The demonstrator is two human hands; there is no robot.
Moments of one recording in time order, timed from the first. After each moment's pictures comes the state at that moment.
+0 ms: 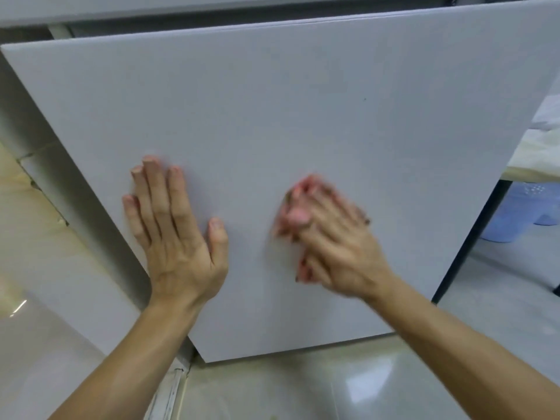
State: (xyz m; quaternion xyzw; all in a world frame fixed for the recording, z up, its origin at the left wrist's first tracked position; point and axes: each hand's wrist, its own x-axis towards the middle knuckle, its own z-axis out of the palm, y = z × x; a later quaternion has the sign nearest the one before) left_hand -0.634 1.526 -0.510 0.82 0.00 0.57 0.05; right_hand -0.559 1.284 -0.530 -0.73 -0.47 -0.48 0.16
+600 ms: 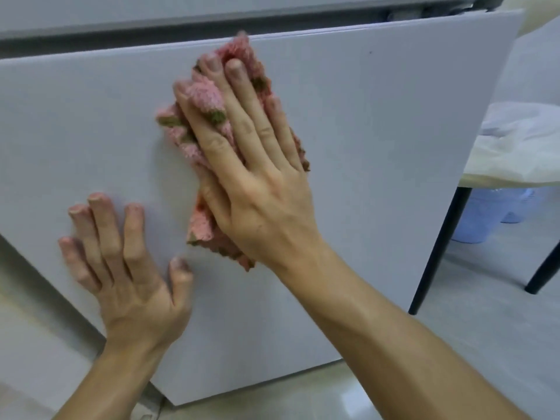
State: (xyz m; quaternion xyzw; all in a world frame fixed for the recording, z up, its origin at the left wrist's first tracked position) left_hand -0.621 1.522 -0.520 0.82 -0.03 0.58 0.04; right_hand -0.567 1.345 -0.421 -0.68 -0.33 -0.58 0.31
